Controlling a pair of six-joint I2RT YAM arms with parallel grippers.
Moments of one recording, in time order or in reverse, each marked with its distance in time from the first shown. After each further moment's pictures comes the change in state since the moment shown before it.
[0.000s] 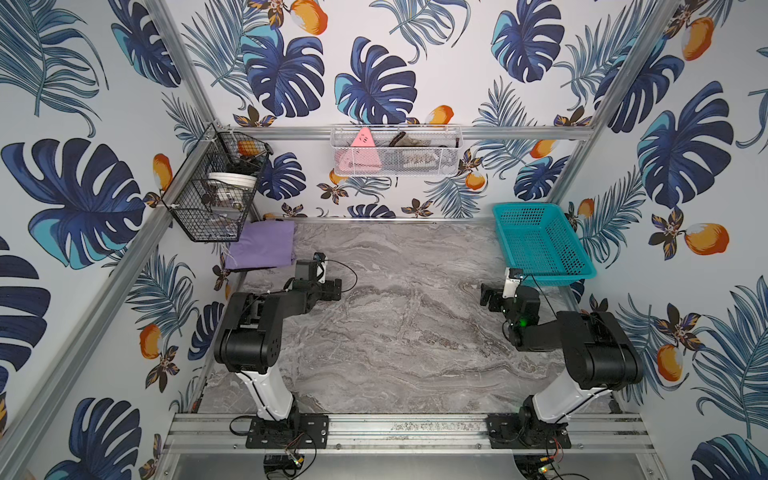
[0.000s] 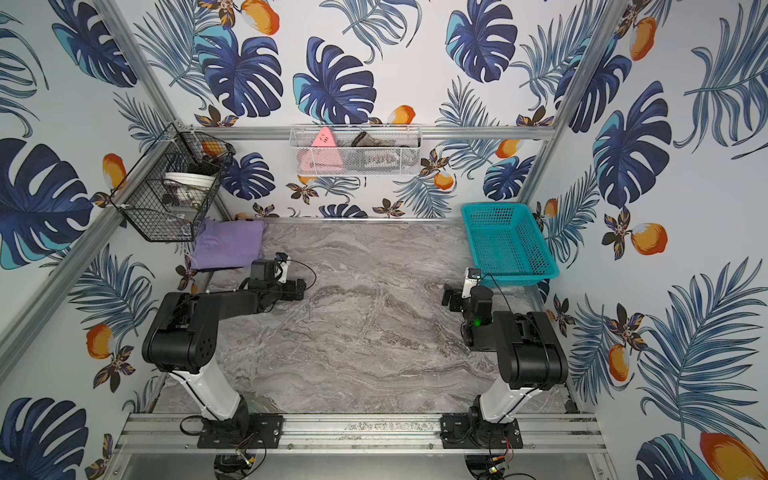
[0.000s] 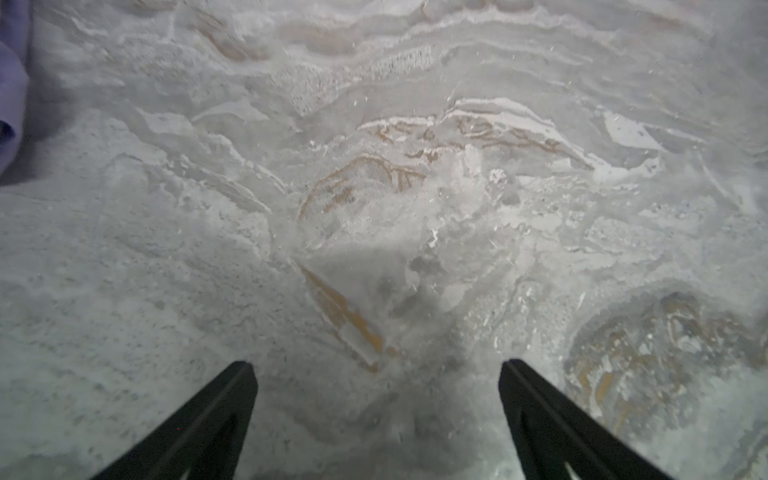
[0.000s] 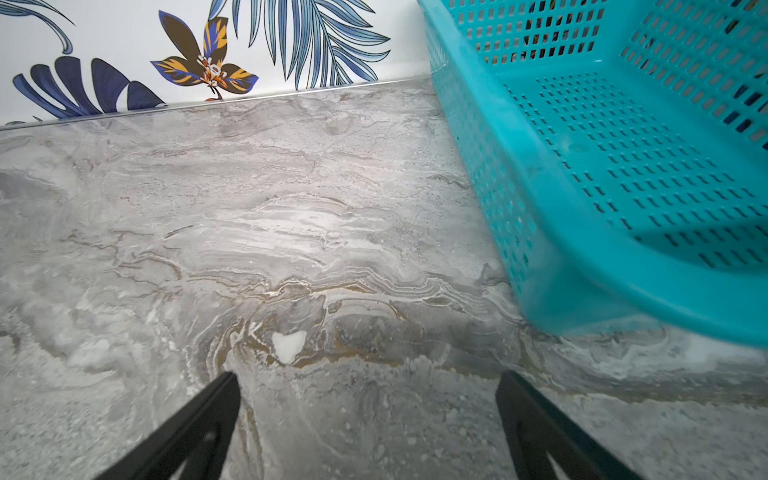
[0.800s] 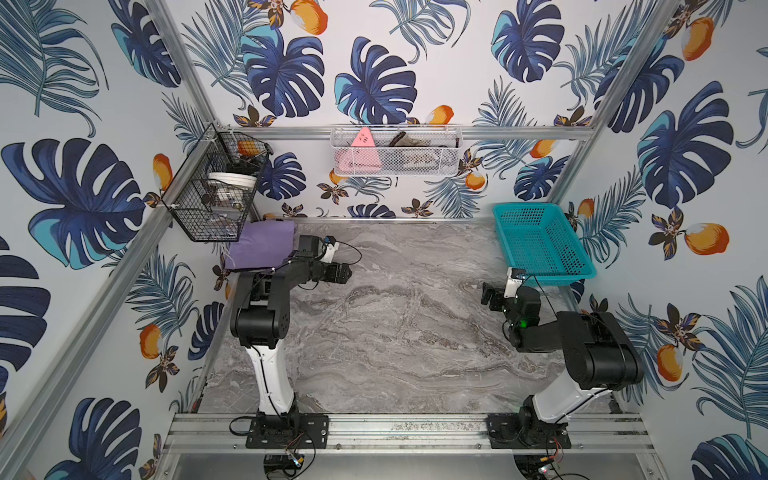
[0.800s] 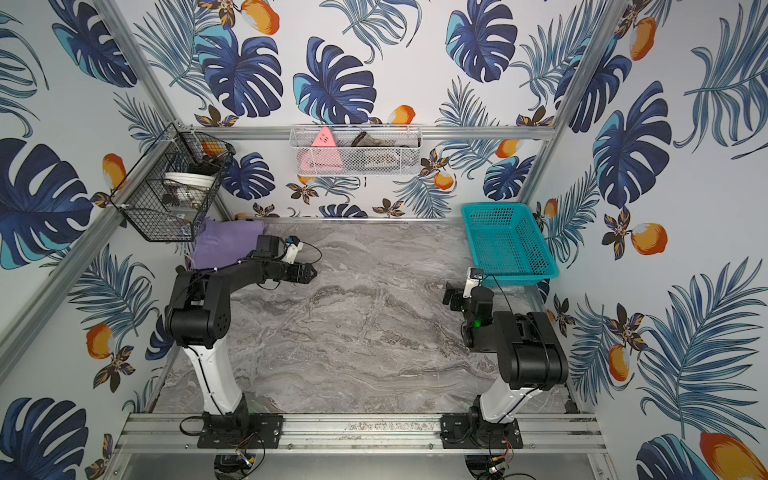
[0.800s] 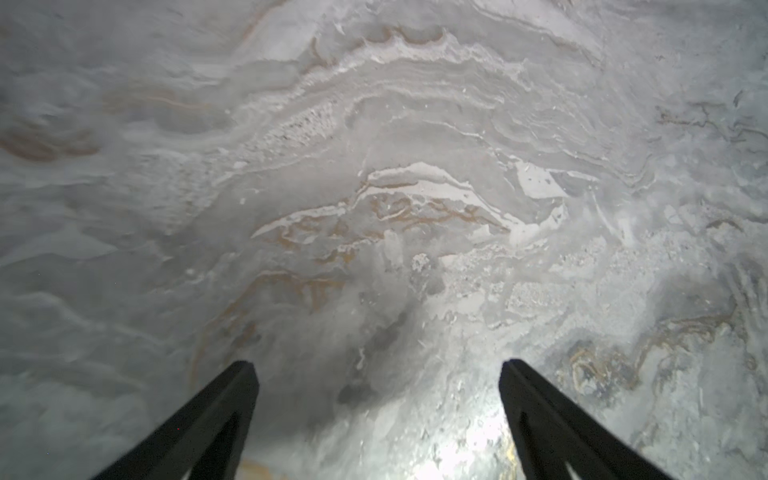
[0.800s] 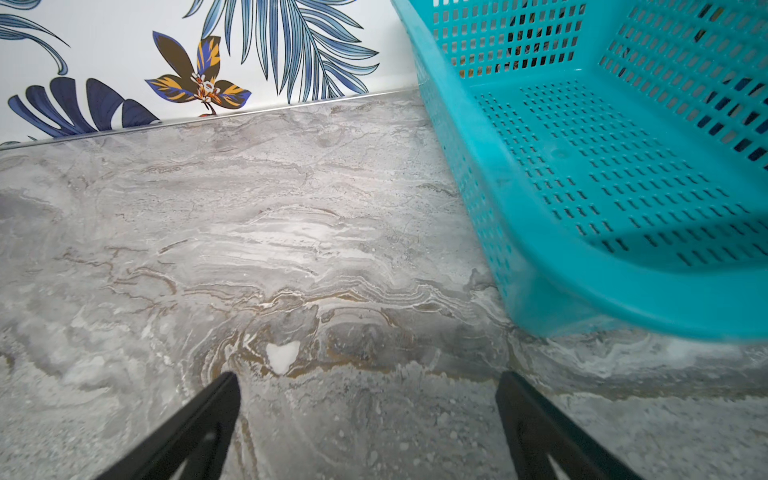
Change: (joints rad) left arm 0.029 0.155 0.378 -0.303 0.226 0.067; right arm -0.002 0.001 -0.001 0.018 0.014 0.019
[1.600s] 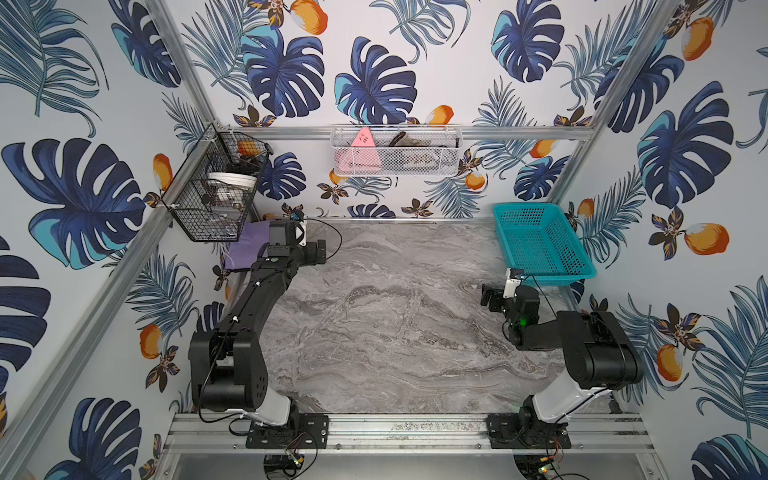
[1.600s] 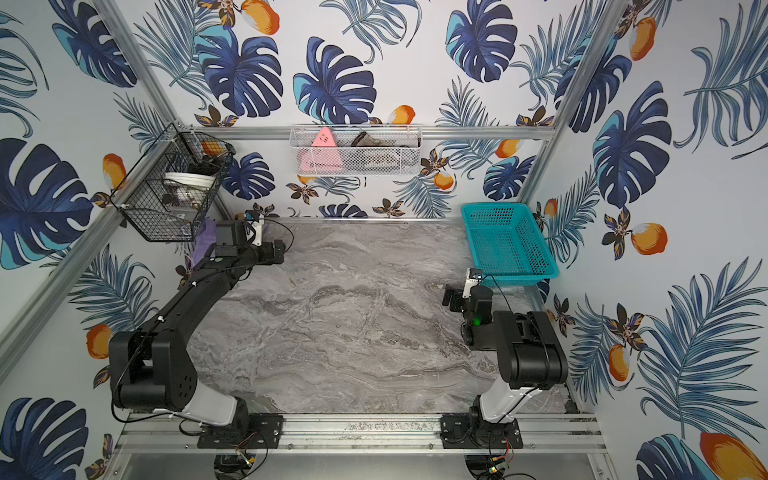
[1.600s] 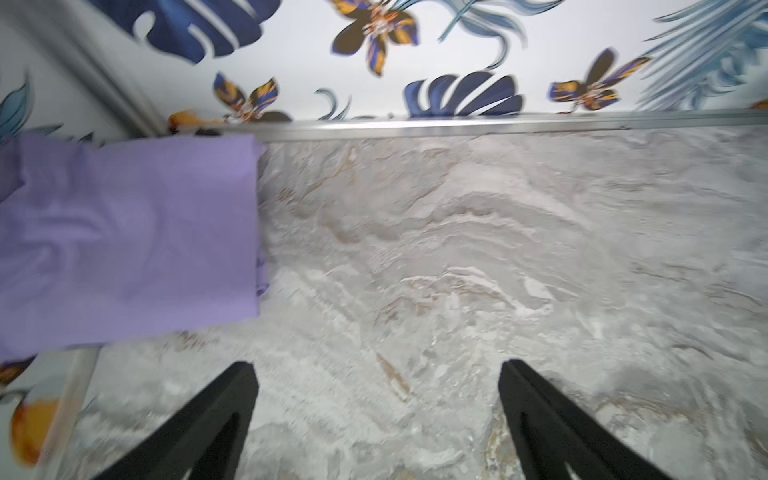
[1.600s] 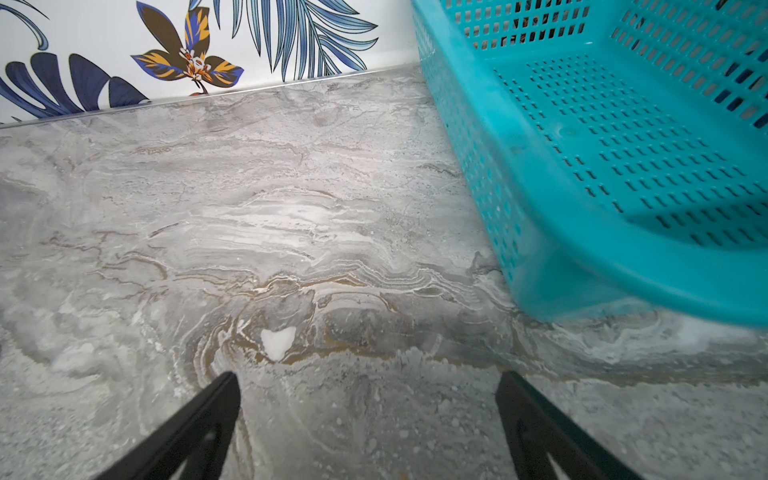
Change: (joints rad) left arm 0.046 -0.437 -0.059 -0.105 -0.318 -0.103; right arm 0.000 0.001 0.010 -0.045 0.000 -0.001
